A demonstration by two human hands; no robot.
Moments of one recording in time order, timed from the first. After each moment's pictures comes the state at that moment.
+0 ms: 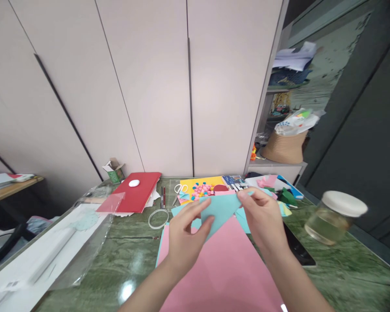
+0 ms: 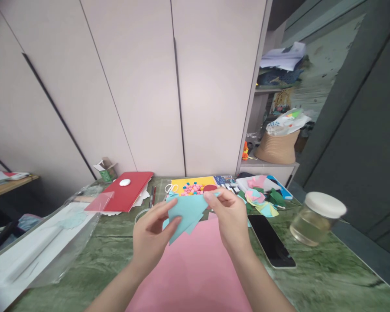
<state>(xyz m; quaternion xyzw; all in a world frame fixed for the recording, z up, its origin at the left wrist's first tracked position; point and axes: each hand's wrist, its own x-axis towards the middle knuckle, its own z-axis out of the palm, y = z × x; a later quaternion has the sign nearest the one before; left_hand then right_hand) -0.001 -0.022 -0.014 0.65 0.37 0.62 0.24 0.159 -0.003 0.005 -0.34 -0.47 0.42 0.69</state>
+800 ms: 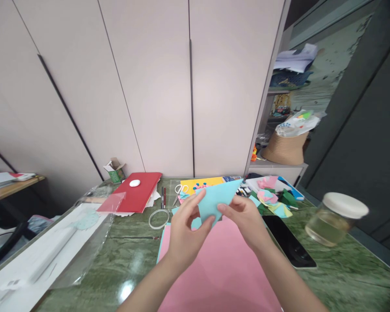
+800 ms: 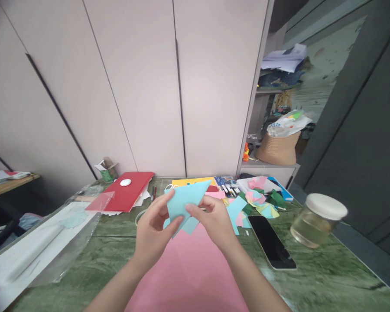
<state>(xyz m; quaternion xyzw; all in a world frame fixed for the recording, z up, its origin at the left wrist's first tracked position) -0.002 -0.019 -0.009 0.64 0.34 0.62 0.32 0.146 -0.002 0.001 -0.34 -0.57 0.49 0.56</state>
